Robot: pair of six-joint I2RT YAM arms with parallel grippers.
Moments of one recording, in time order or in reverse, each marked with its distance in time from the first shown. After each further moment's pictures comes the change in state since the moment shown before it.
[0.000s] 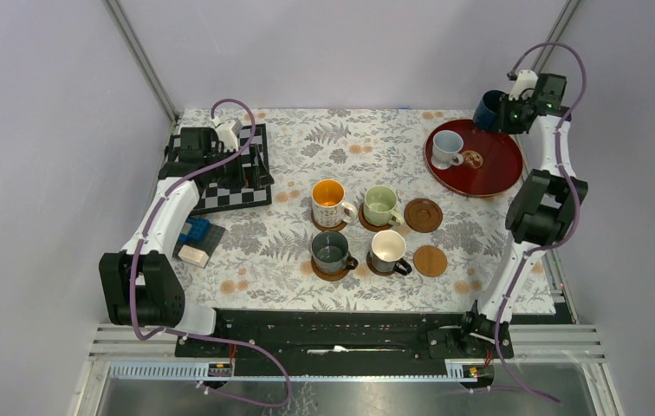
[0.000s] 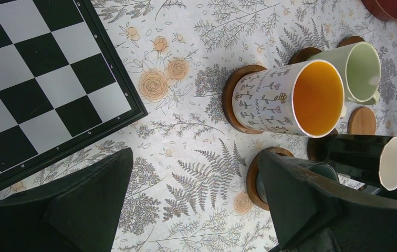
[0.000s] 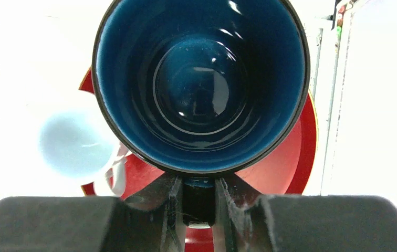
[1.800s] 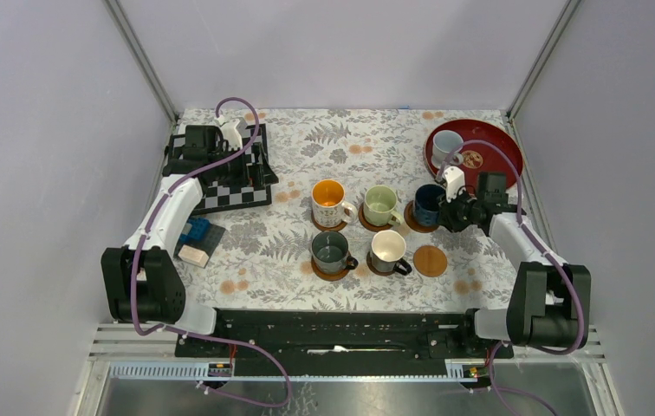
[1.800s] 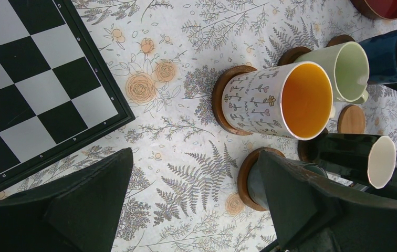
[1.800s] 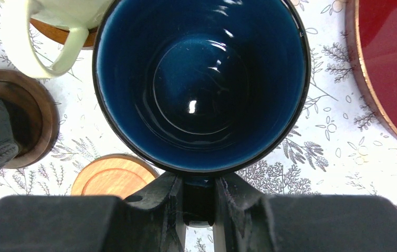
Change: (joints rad) left arm -0.024 0.025 0.022 0.004 0.016 -0.024; right arm 0.243 -0.880 -1.303 0.266 -0.148 -0.303
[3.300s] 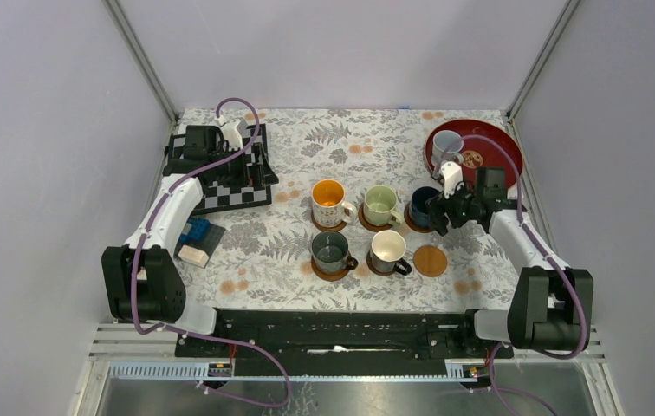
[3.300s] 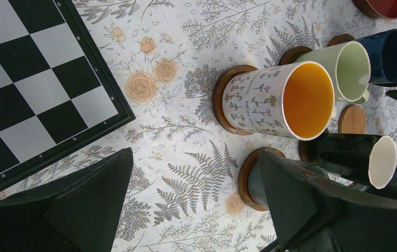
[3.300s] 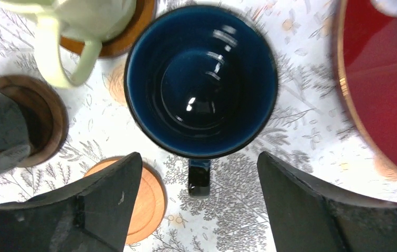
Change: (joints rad) left arm 0.000 0.005 0.000 0.000 0.000 0.000; right arm 0.032 0.002 0.018 -0.019 0.018 -0.023
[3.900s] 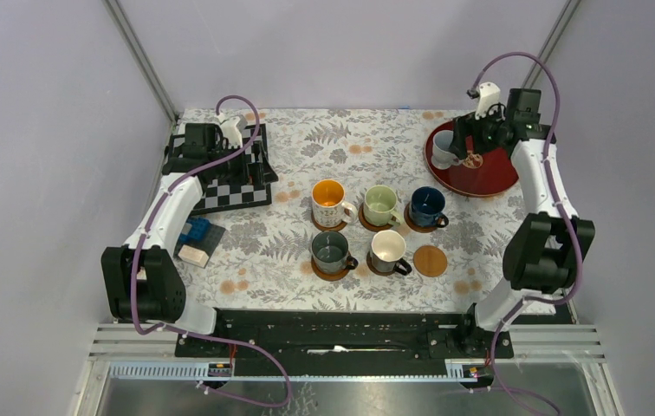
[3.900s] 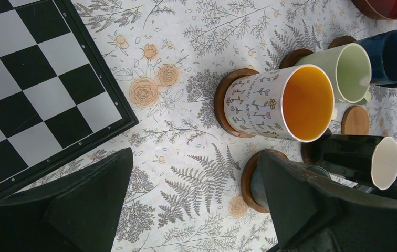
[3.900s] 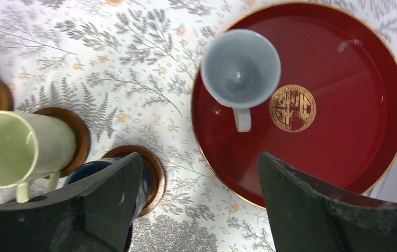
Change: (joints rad) left arm -0.001 0.001 0.018 -0.002 -0.005 0.014; right arm -0.102 0.340 0.768 -0.242 -0.013 0.182
